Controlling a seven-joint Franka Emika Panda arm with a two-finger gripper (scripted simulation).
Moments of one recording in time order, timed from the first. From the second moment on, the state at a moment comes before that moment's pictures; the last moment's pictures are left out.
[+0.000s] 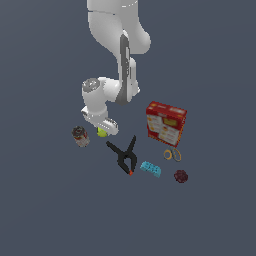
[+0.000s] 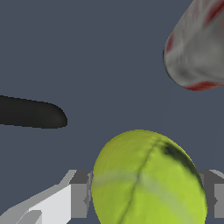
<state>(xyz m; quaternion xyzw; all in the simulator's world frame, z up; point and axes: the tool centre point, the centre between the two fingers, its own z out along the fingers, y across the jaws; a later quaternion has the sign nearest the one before) -0.131 -0.140 0.041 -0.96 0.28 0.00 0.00</state>
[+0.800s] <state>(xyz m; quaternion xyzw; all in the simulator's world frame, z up) -0.119 -0.112 0.086 -0.96 0.28 0.00 0.00</state>
